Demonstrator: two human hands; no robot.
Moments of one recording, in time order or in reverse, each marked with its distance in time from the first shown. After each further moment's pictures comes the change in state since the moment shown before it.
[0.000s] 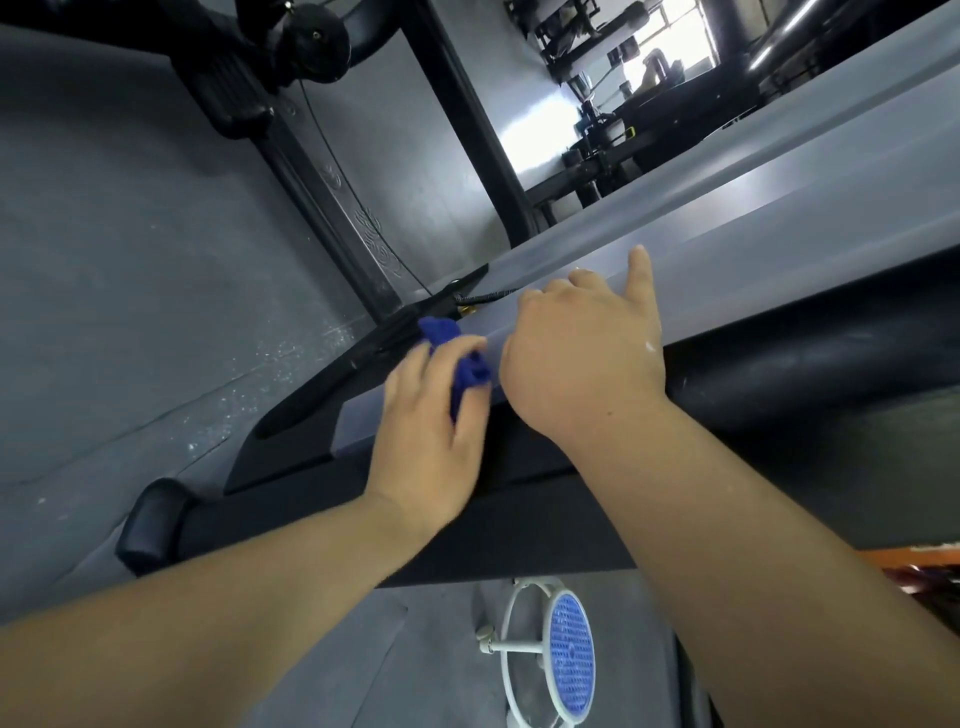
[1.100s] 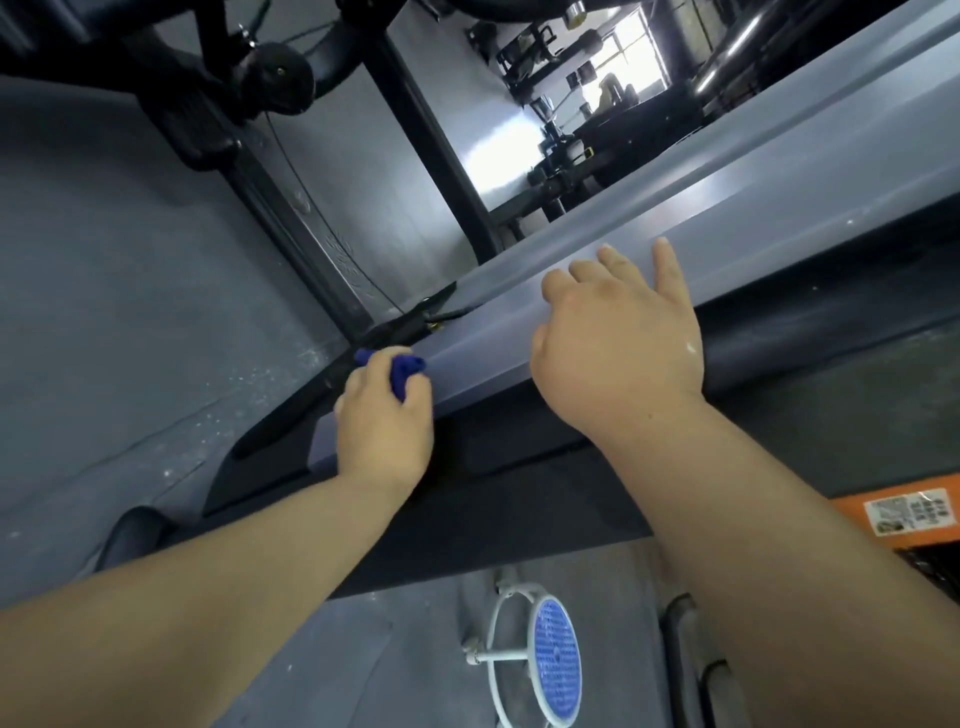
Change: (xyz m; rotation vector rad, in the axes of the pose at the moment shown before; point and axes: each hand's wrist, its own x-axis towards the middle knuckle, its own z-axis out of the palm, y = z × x) left_hand 0.024 0.003 0.005 0.043 0.141 -0.357; right_hand -0.031 0.044 -0.019 0.021 0.113 0.111
